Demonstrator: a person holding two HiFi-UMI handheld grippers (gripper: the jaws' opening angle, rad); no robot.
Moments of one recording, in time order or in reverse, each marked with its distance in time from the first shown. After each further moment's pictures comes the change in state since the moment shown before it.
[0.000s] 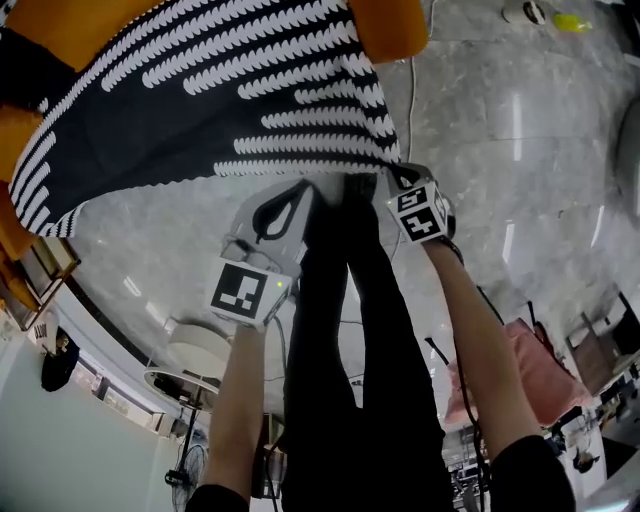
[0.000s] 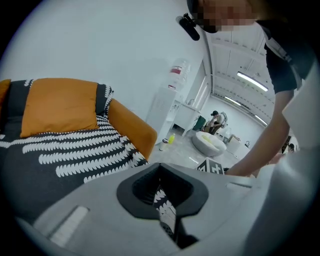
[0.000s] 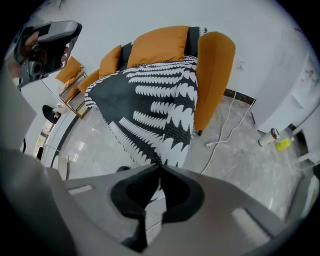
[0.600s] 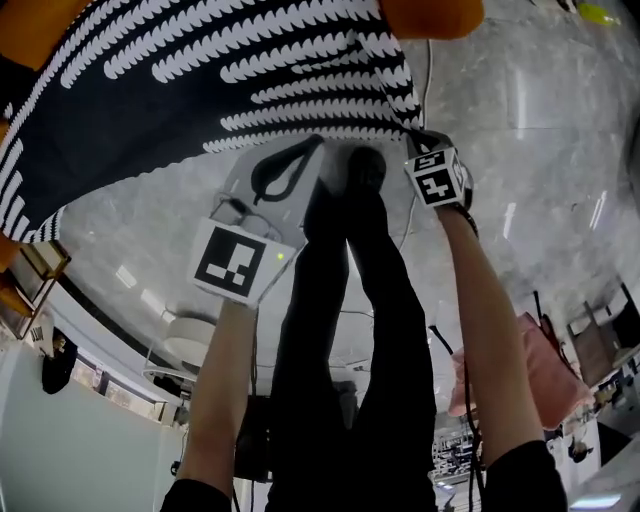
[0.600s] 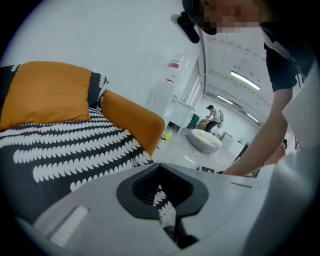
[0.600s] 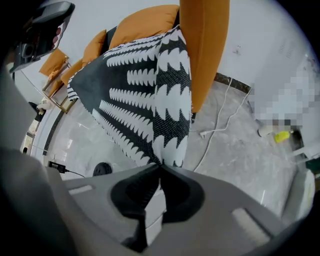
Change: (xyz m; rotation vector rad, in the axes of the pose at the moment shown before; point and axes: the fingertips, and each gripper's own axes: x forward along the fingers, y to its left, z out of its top) left arm 0.047 0.068 -0.025 0.026 -0.015 -0.094; right arm 0.095 -0.038 -0.007 0.042 0.098 -0.096
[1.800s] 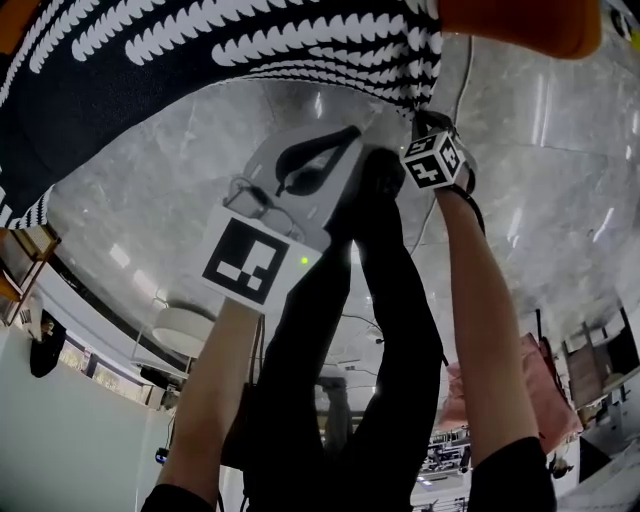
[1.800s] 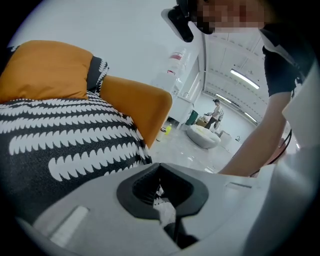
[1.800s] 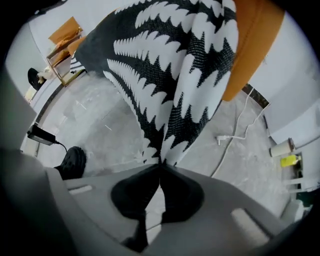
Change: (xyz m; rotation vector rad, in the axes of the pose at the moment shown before) left arm 0.077 0.030 -0.073 0.008 0.028 -0.036; right arm 0.158 -0.016 -0.002 -0.227 0.022 -0.071
